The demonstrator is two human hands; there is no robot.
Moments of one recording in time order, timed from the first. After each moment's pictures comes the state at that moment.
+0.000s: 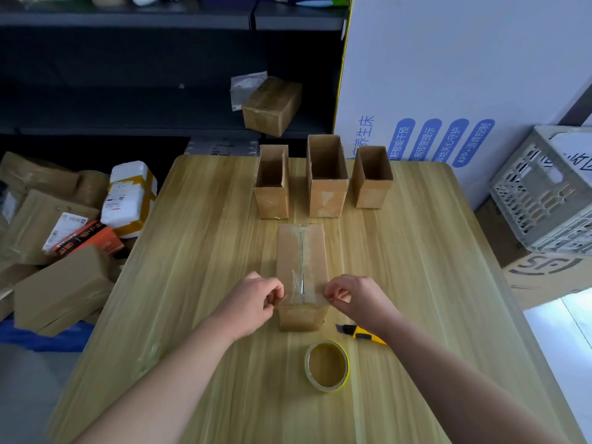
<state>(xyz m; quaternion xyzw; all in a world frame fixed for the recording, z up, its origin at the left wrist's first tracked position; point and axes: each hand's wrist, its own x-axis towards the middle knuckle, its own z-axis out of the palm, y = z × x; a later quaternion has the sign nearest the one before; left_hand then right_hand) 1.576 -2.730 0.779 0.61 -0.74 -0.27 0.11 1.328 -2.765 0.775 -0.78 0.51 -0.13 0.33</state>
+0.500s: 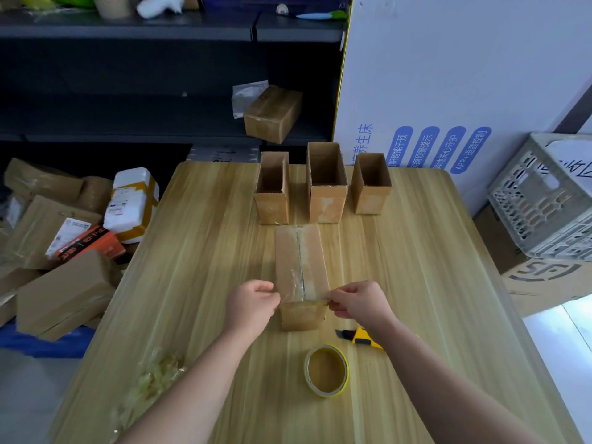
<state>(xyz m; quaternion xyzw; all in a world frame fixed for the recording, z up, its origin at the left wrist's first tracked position) 1.545 -2.722 0.787 0.76 -0.36 -0.41 0.34 1.341 -2.760 0.787 -0.46 0.67 -0.23 0.54</state>
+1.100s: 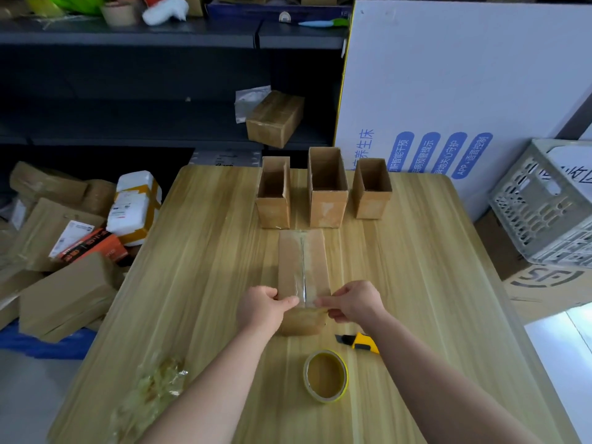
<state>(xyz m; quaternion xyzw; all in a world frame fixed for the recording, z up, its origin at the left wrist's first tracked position) 1.525 -2.736 0.786 0.82 -0.35 -0.39 0.24 1.350 -2.780 0.788 -0.44 0.71 -0.14 0.54</state>
